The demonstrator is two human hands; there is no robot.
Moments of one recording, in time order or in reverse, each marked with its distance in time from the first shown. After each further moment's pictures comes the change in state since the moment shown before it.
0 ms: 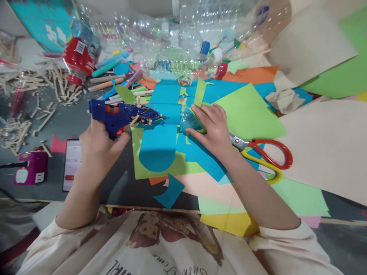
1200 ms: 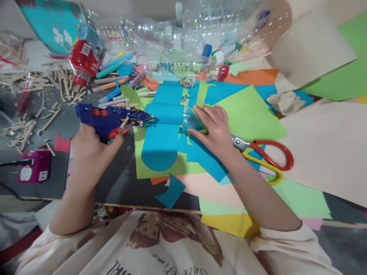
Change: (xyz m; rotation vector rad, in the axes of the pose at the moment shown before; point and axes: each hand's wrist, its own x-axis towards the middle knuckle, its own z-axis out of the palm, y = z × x) left_hand -0.006 -0.010 -0.007 0.031 0.157 0.010; right_hand 0.000 0.002 -0.001 -0.046 0.028 -0.064
